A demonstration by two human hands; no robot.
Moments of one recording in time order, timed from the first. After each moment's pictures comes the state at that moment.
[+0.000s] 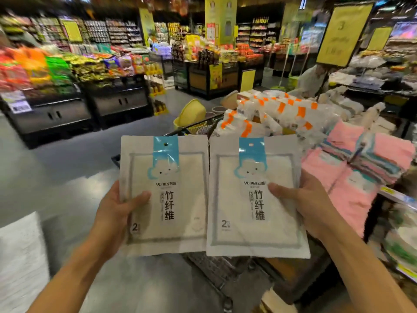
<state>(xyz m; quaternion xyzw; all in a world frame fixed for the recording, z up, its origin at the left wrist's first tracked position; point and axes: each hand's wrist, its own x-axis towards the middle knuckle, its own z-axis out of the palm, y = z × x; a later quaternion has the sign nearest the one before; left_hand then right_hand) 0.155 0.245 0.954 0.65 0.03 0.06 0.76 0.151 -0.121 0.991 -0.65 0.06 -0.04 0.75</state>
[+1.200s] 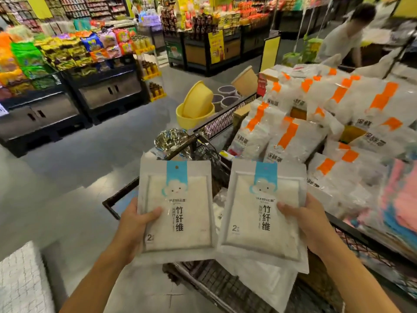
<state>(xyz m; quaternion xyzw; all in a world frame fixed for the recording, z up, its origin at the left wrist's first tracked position) 0.518 0.364 0.868 0.67 0.15 -0.05 0.73 0.490 -0.015 0.871 -0.60 0.21 -0.01 0.77</state>
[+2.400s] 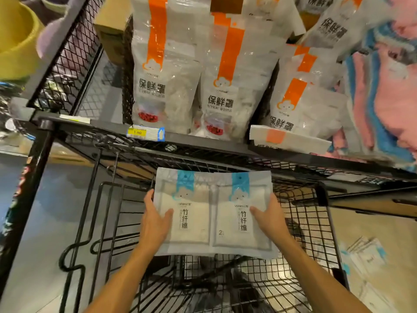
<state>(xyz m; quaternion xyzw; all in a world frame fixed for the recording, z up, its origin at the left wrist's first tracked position) 0.794 0.245 0.572 0.85 -0.04 -0.34 0.41 0.591 0.009 0.606 -0.65 0.61 0.03 0.45</state>
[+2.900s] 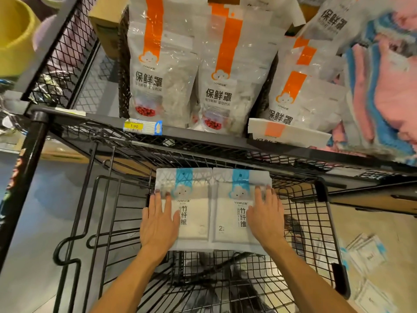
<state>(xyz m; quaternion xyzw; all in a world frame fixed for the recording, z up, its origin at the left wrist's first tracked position) 0.769 0.248 0.546 0.92 -0.32 -0.24 0.00 0.584 0.028 0.588 -0.87 0.46 0.16 0.08</state>
